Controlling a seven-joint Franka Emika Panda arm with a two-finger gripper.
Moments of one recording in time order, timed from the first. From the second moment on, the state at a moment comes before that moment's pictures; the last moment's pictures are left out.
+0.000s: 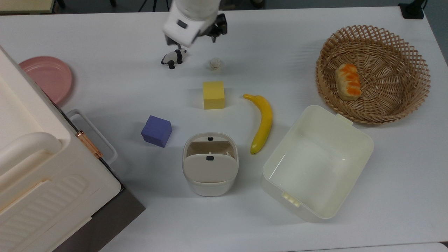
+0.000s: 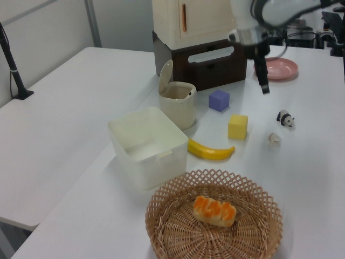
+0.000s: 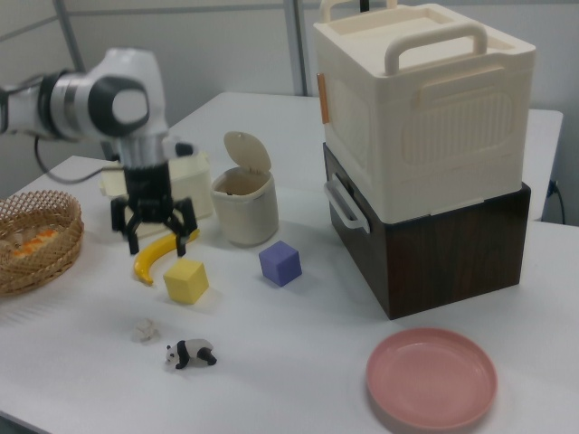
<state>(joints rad) 0.25 0.09 -0.13 -1.86 -0.06 1.68 -0.17</state>
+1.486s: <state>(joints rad) 0.30 0.13 -0.06 -2.20 -0.09 2.02 -0.17</state>
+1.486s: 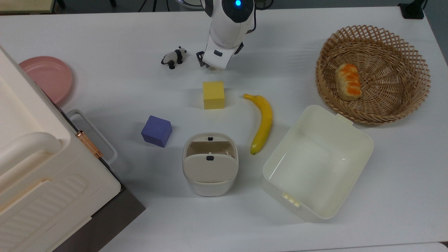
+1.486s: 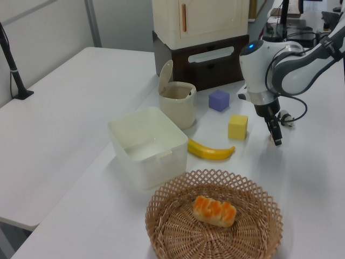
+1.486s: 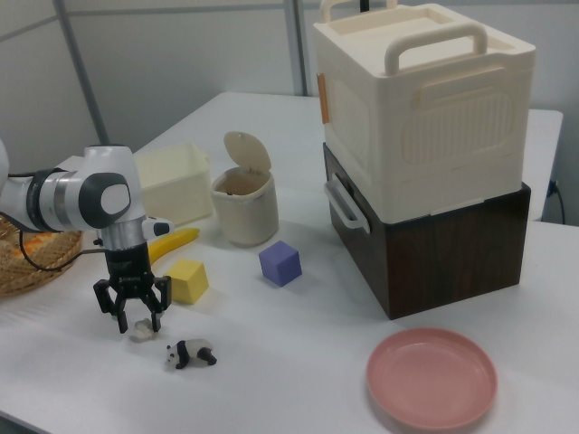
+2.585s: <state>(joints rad) 0.30 0.02 -0.06 -2.06 -0.09 1.89 -0.17</state>
